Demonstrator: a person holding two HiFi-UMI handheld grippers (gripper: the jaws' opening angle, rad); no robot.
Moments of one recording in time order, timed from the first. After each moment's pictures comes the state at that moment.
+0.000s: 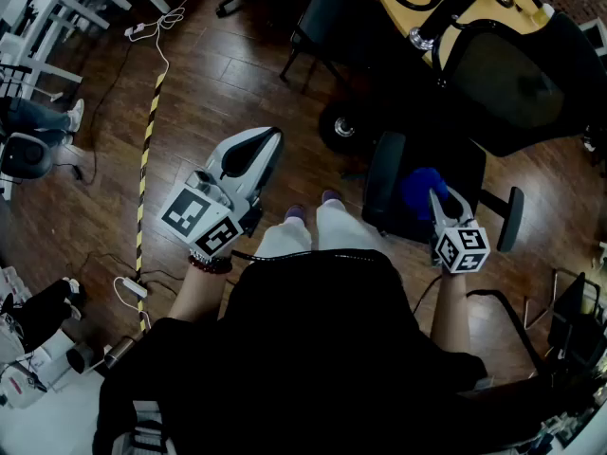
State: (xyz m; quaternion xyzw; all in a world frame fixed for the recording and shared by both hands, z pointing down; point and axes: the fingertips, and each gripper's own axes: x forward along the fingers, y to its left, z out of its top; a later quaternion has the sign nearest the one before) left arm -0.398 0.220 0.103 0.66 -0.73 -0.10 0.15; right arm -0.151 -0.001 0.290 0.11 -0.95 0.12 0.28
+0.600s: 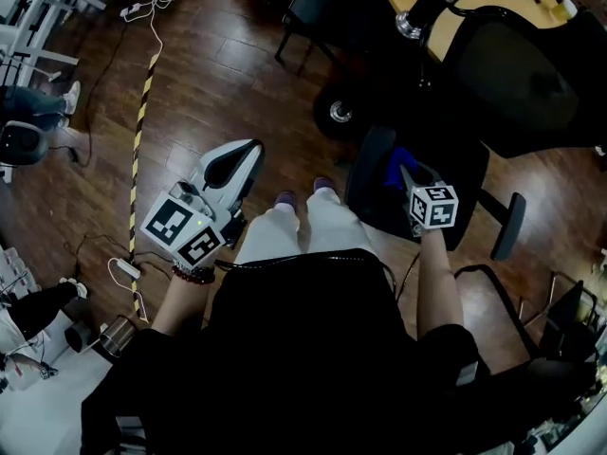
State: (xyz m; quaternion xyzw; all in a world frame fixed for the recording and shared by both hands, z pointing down) left arm -0.383 0.184 0.164 0.63 -0.74 -0.08 0.23; right arm -0.195 -0.052 0.435 0.05 -0.91 0.15 0.39
